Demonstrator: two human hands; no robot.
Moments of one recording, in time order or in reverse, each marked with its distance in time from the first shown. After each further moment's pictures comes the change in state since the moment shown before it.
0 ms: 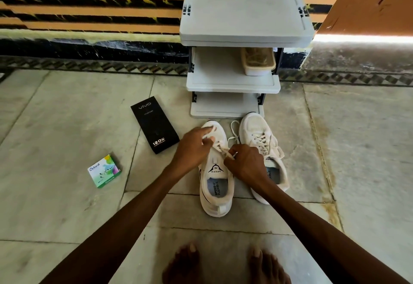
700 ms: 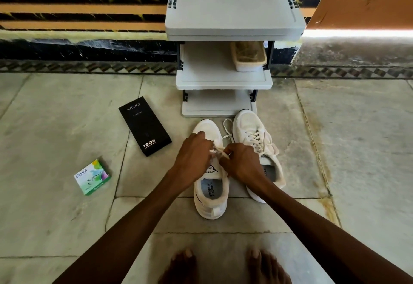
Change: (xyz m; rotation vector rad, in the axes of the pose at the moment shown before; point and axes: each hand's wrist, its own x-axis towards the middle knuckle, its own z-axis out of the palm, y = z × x) left_hand 0.001 0.001 0.023 0.618 -0.167 0.228; right_hand 0.005 0.011 0.006 0.034 0.019 0.001
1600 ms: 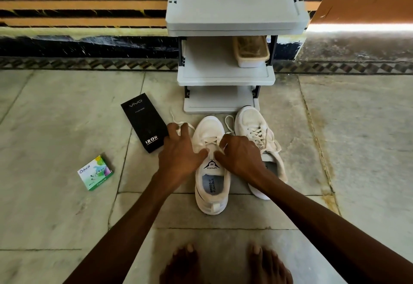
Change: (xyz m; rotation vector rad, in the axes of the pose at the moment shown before) left_hand -0.031 -0.009 -0.022 -0.187 0.044 -0.442; right_hand 0.005 -0.011 -0.004 -0.214 -0.008 -0.127
